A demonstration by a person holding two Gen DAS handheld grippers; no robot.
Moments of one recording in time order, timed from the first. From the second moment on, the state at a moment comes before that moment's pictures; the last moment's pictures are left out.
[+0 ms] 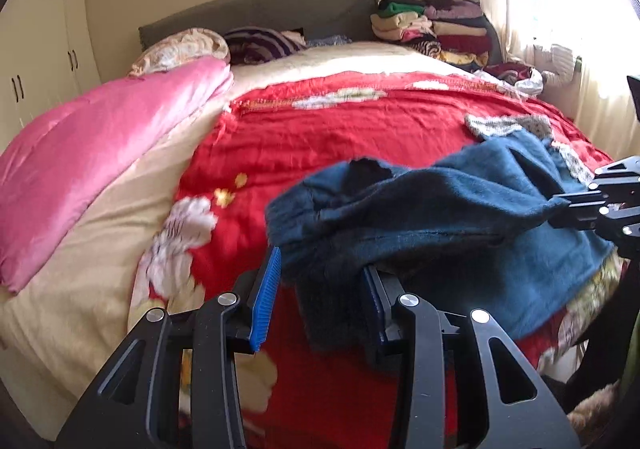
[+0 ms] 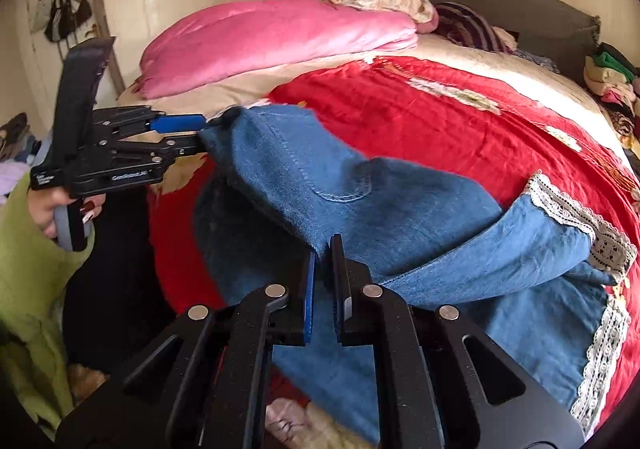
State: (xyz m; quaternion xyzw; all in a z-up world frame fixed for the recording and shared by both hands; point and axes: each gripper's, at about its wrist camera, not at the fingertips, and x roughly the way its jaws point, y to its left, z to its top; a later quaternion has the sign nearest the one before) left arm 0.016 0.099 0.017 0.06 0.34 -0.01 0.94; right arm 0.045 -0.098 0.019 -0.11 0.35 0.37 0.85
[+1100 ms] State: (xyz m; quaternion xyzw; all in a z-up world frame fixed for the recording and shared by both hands) left arm 0.020 0.144 0.005 -0.11 0.40 -0.09 0.91; right arm 0.013 -0.107 -0.017 -0.12 0.40 0.38 0.82
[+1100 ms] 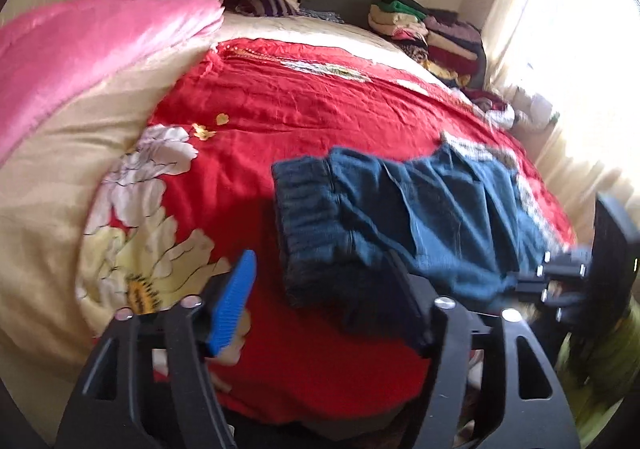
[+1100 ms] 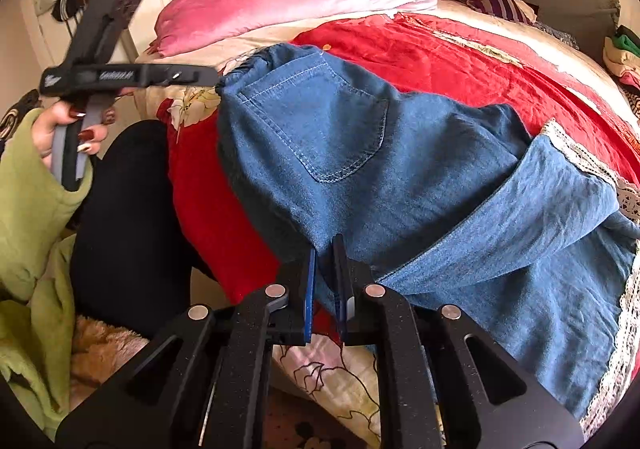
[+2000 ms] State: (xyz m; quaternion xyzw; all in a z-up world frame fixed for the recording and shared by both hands) left arm 0.038 0.137 -0.032 -0.14 0.44 -0.08 0.88; right arm 0.014 -0.113 -0.011 -0.09 0.41 0.39 0.82
